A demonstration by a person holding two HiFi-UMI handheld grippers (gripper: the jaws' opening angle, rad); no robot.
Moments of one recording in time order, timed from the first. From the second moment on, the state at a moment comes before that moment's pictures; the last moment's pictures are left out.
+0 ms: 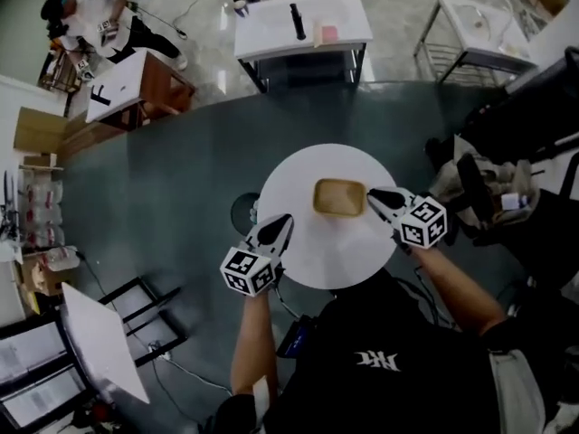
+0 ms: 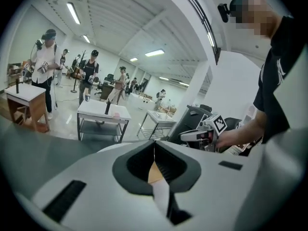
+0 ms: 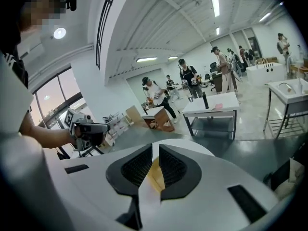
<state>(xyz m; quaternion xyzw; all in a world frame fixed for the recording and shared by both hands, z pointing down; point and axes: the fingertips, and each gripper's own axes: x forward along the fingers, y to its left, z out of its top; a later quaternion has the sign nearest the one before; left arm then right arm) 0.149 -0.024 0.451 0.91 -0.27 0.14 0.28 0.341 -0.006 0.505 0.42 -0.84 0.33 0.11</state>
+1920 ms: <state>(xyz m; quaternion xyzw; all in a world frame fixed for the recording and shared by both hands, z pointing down) 0.213 -0.043 0.646 0.79 -0.25 0.33 0.45 0.366 -0.002 0.660 0.46 -0.71 0.52 0.11</state>
